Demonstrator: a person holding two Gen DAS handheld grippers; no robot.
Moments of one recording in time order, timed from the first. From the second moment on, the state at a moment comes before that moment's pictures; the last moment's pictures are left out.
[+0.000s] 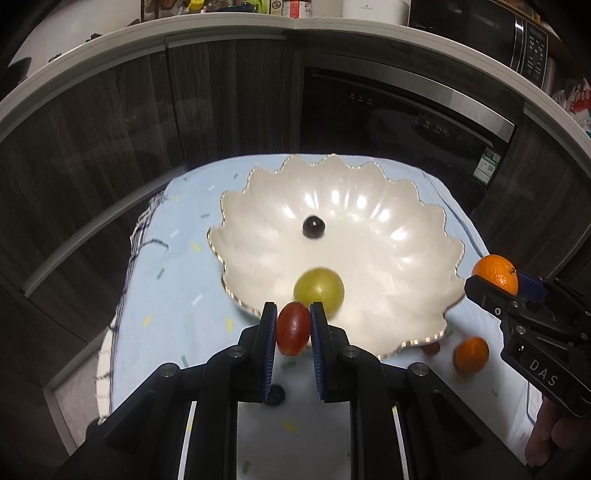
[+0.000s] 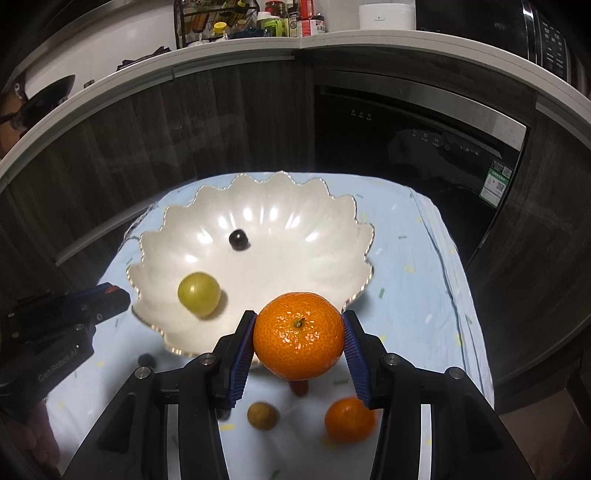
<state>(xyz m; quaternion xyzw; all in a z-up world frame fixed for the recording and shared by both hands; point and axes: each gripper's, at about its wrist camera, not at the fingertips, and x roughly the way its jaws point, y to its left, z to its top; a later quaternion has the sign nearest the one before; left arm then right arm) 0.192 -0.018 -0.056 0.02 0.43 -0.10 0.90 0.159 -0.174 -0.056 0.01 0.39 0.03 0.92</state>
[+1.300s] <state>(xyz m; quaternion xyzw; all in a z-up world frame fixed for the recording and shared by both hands) 0.279 -0.007 -0.074 0.02 0.45 -0.08 0.89 0.241 -0.172 -0.073 0.01 0.44 -0.01 0.90</state>
